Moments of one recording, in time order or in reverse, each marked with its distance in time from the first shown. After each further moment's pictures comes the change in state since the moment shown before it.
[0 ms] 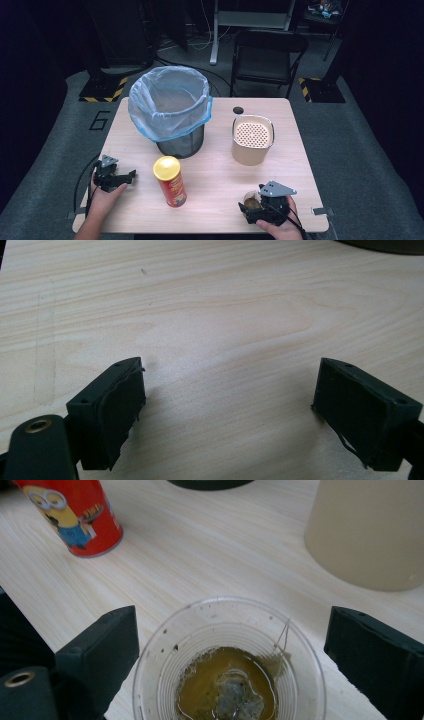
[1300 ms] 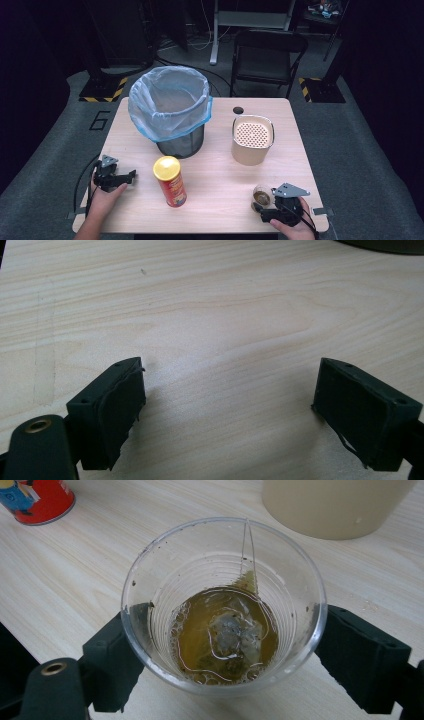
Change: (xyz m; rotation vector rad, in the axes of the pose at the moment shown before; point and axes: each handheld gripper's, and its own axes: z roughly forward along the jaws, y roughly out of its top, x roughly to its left) left arm 0.000 0.000 0.000 0.000 -0.001 0.000; right arm -0.032 -0.026 -0.010 0.050 -0.057 0.050
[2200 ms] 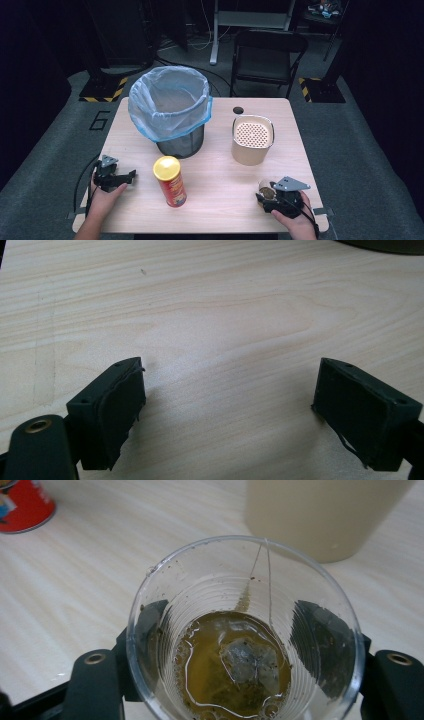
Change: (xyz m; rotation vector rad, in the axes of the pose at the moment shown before) left arm 0.000 0.000 0.000 0.000 0.000 0.000; right arm -0.017 0.009 0.008 -0.030 -0.015 -0.052
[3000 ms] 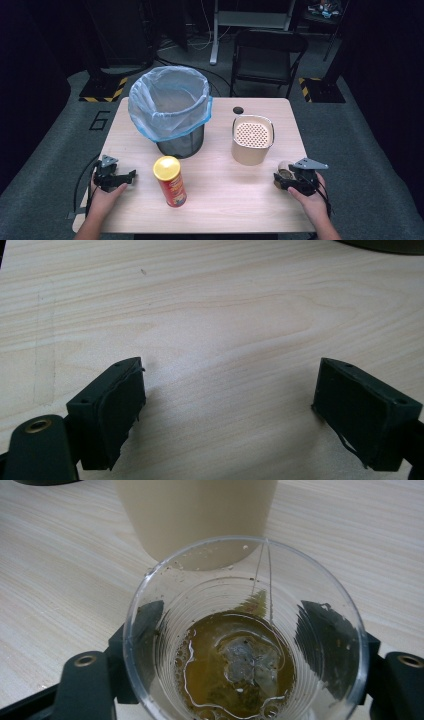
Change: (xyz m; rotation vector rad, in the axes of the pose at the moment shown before) left arm 0.000 0.000 0.000 0.000 0.000 0.000; right arm -0.086 0.001 0.015 -0.021 -0.090 0.110
